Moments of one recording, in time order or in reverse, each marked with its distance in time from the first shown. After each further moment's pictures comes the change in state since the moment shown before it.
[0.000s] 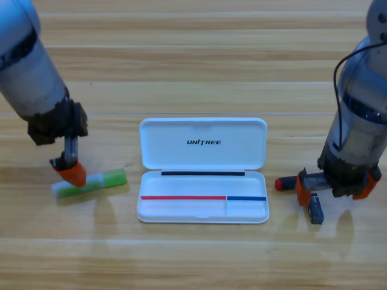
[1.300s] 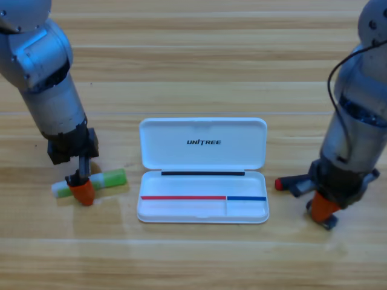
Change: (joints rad) arm 0 0.088 0.227 -0.025 -0.058 -0.060 0.051; arm 1 -0.011 0.027 -0.005 0.012 0.121 -0.437
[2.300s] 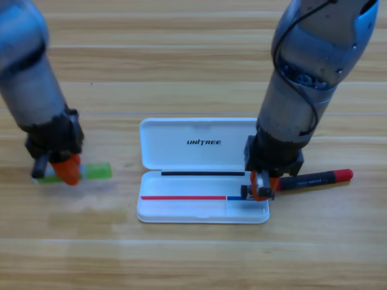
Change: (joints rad) arm 0 0.001 -0.124 -0.003 0.130 -0.032 0.116; arm 1 0.120 0.083 -0.377 0.214 0.061 -0.899
